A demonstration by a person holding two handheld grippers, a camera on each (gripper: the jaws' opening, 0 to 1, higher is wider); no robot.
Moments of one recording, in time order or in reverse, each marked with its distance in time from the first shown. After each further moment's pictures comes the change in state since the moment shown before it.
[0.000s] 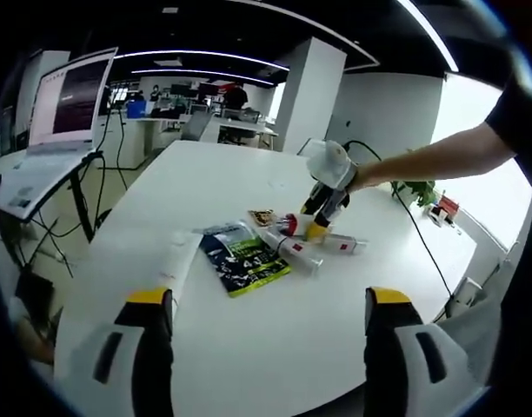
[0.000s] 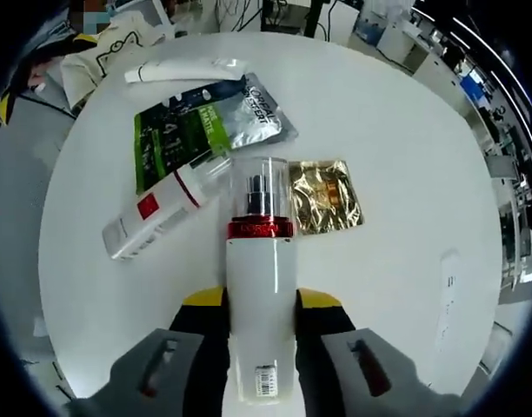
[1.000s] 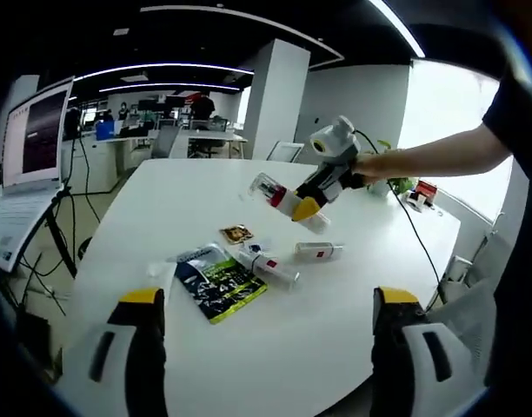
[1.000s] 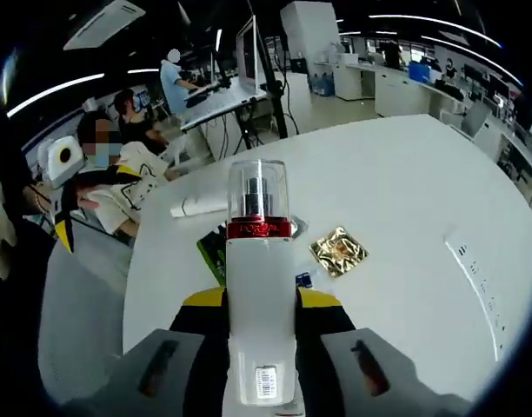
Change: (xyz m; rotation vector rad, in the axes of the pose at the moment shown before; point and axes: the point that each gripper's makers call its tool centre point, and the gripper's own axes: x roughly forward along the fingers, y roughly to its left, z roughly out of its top) left arm 0.007 -0.036 0.027 0.138 -0.016 -0.138; right arm -0.107 0.042 0.054 0.400 -0.572 0.172
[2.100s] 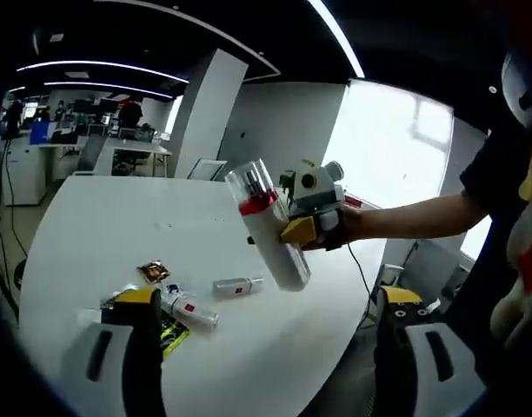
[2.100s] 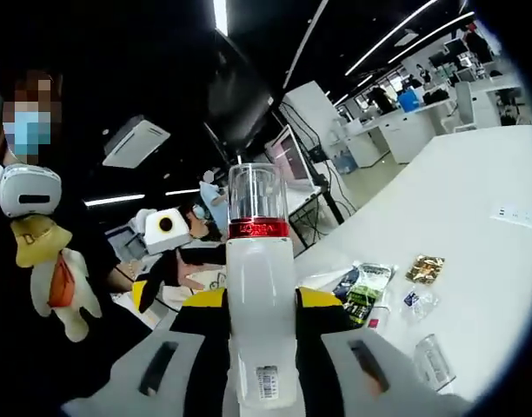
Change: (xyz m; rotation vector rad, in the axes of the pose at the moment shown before) left arm 0.008 -0.078 0.066 -0.023 -0.075 -0.463; right arm -0.060 0.135 0.031 0.192 -0.521 0.209
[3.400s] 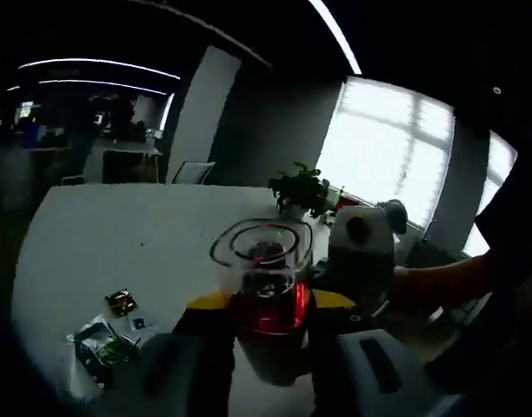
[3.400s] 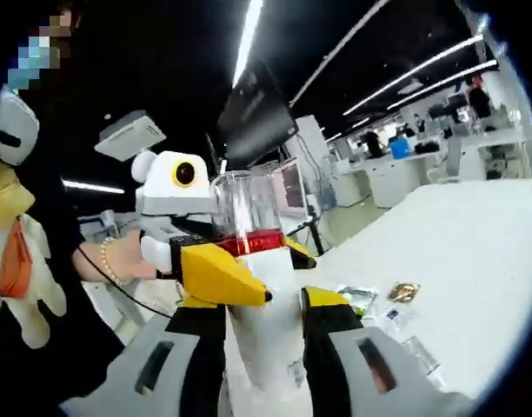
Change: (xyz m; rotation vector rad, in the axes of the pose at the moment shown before) left arm 0.087 -0.039 0.052 0.102 0.047 0.170; right arm -0.029 0.035 0.015 -0.276 -0.111 -0.317
